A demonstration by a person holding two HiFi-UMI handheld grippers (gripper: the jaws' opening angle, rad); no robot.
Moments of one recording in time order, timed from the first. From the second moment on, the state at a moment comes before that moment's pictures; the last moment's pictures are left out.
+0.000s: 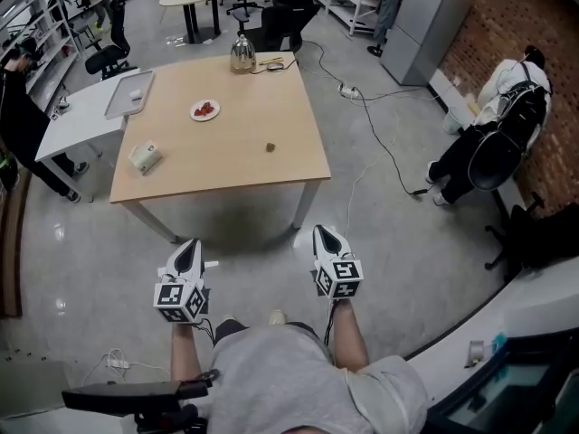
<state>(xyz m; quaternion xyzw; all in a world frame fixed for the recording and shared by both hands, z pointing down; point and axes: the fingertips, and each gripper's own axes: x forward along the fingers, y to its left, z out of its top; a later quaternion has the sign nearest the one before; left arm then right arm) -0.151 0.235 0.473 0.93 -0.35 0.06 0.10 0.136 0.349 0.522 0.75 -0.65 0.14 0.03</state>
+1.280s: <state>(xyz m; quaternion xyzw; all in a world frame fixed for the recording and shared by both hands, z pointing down) -0.070 0.103 0.502 0.93 -0.34 0.10 0.13 0.195 0.203 0.552 0.73 -0.67 0.17 0.05</state>
